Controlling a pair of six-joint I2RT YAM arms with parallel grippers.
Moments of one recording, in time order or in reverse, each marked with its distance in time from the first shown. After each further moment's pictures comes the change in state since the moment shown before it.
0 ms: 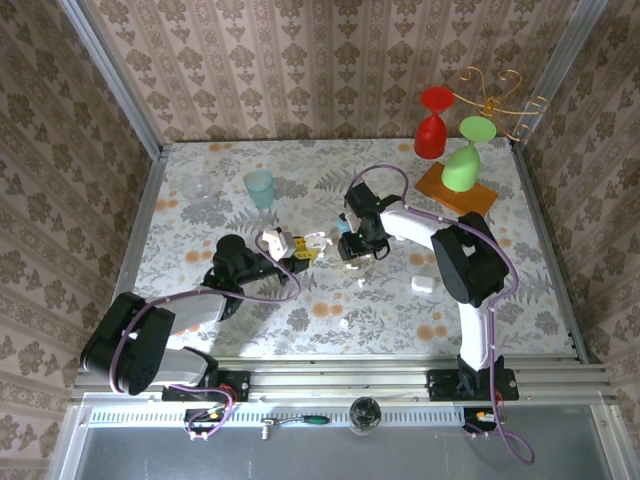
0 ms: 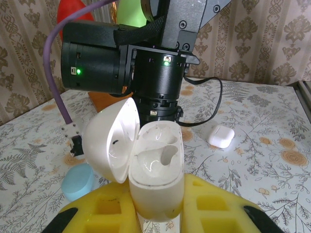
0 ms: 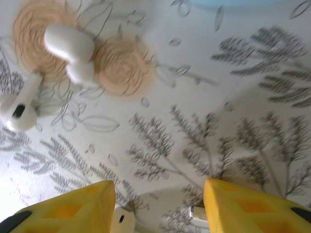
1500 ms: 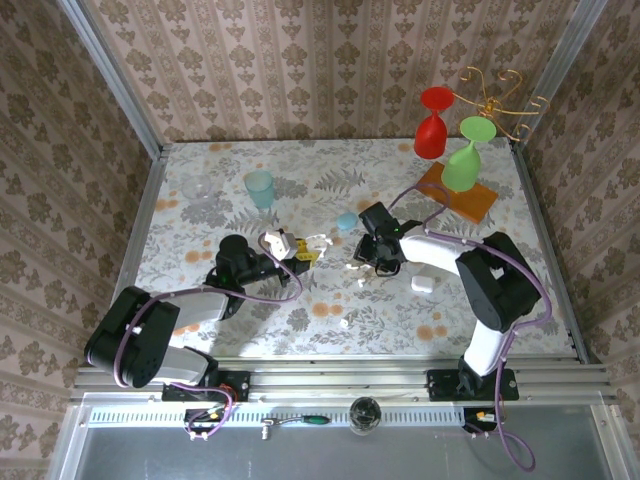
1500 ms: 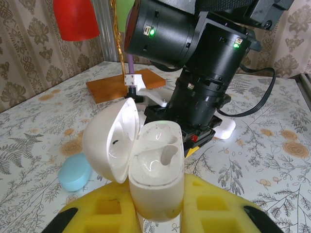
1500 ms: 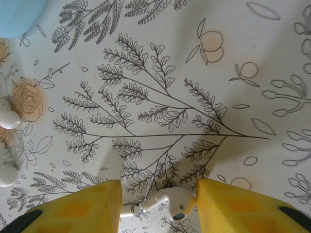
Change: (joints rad) left arm 0.000 0.040 0.000 0.000 -0.003 0.016; right arm 0.007 -0.236 -0.348 0.265 0.158 0.753
